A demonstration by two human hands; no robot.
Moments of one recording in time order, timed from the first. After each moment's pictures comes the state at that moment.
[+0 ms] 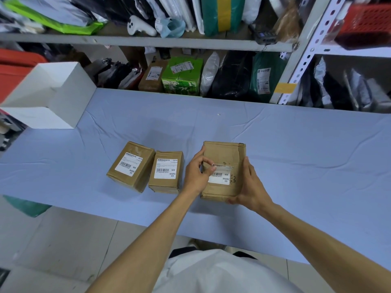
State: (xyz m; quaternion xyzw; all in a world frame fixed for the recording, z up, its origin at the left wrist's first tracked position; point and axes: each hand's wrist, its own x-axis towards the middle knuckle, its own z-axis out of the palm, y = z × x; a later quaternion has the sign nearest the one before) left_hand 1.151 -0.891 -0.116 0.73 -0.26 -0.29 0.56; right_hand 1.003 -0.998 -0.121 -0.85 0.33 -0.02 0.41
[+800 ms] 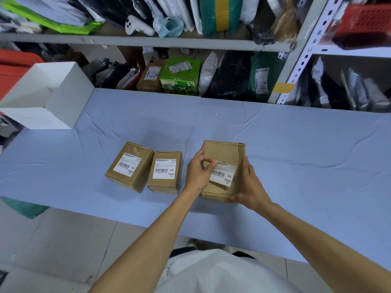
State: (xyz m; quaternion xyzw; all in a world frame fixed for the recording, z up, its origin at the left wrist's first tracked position) left_hand 1.149 -0.903 -0.112 0.74 -0.22 -0.30 0.55; right_hand 1.004 -0.999 -0.120 -0.84 0.34 -0.02 0.41
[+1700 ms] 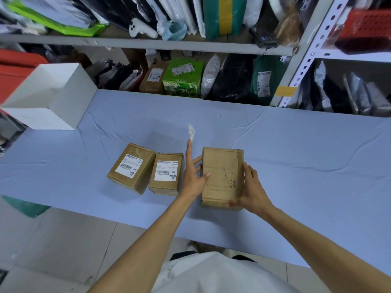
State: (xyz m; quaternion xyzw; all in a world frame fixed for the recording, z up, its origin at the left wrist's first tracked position) left_hand 1.153 -0.879 -0.110 0.71 -0.20 -0.32 0.59; right_hand 1.001 -0.999 -0.123 -0.83 0.35 0.00 0.43
